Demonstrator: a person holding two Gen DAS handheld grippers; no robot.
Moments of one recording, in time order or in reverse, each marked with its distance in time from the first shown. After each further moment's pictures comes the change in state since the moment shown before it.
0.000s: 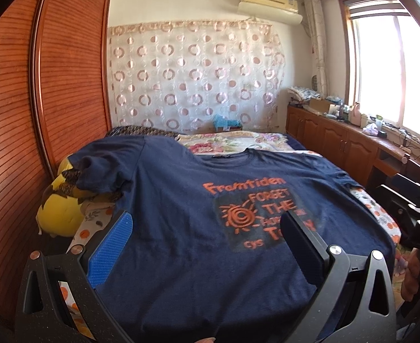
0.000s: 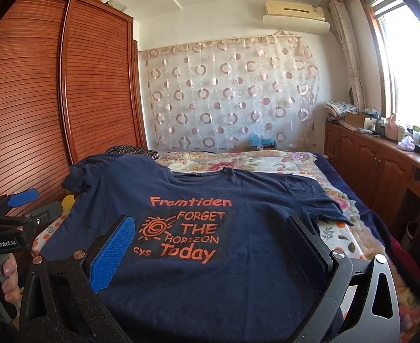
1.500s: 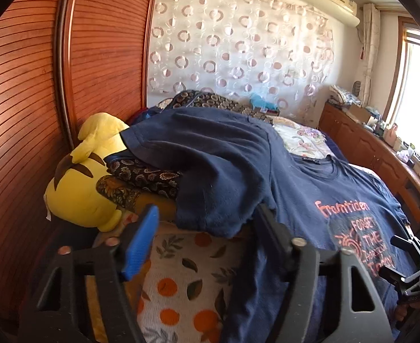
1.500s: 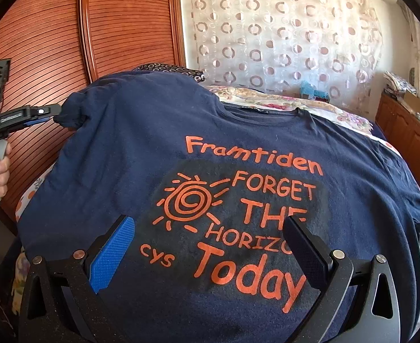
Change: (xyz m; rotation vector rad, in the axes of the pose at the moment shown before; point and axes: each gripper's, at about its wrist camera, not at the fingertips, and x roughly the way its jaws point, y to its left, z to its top) left arm 0.121 0.191 0.022 -0.180 0.162 0.042; right arm 0.135 -0.008 0.043 -0.140 0.321 0.186
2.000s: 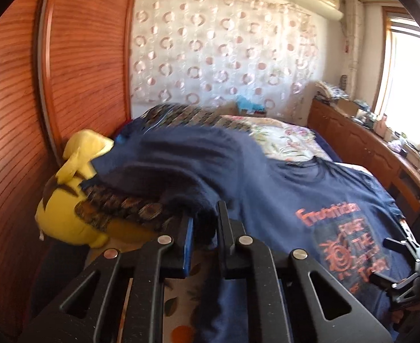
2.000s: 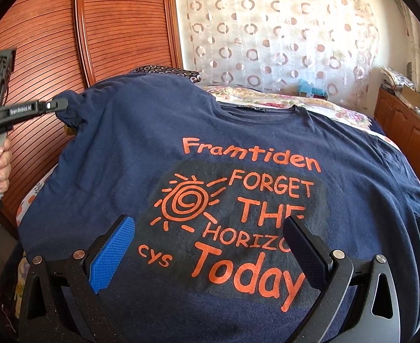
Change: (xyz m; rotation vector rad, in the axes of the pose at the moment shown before) left arm -0.007 -0.035 0.021 0.087 -0.038 -0.054; right arm 0.010 0.006 0.001 0.020 -0.016 -0.004
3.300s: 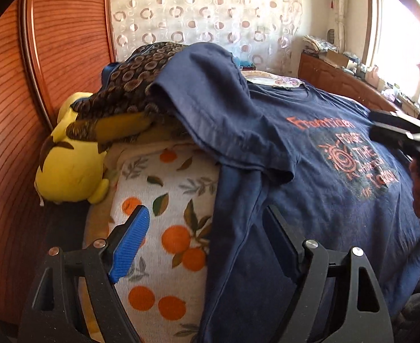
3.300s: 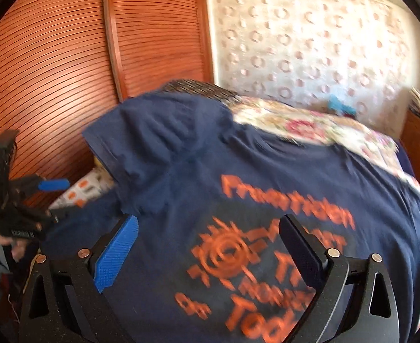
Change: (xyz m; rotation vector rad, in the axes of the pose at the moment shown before) left arm -0.012 -0.005 -0.095 0.094 0.182 0.002; right arm 0.013 0.026 0.055 -0.112 -0.034 0.151
